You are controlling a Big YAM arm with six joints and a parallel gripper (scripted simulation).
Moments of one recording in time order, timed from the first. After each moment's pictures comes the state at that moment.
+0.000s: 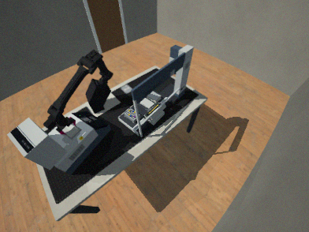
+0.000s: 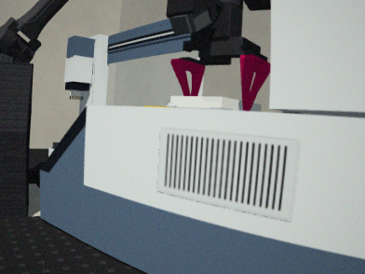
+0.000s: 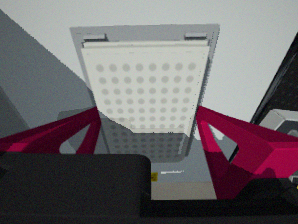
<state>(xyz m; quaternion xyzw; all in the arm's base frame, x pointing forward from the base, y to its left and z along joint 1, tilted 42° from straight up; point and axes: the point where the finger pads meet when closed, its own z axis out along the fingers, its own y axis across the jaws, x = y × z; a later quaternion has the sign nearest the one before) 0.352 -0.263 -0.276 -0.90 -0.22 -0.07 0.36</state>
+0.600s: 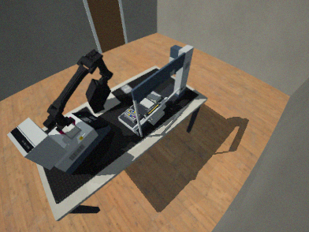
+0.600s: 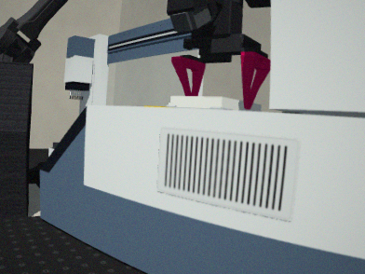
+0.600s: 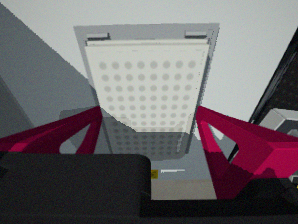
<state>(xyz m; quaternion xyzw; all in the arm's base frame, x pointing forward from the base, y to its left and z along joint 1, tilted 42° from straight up) 0.353 -0.267 -0.273 -0.91 -0.22 -0.08 0.35</state>
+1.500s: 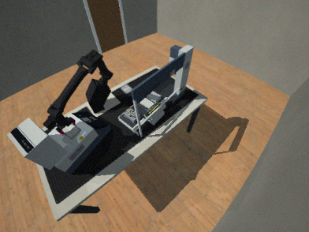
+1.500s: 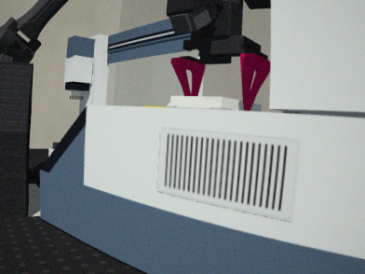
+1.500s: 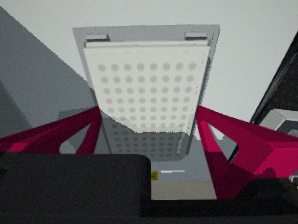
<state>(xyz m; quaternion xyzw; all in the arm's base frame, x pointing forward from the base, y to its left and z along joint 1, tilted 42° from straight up) 0.352 -0.265 -0.275 -0.90 -0.22 -0.08 0.35</state>
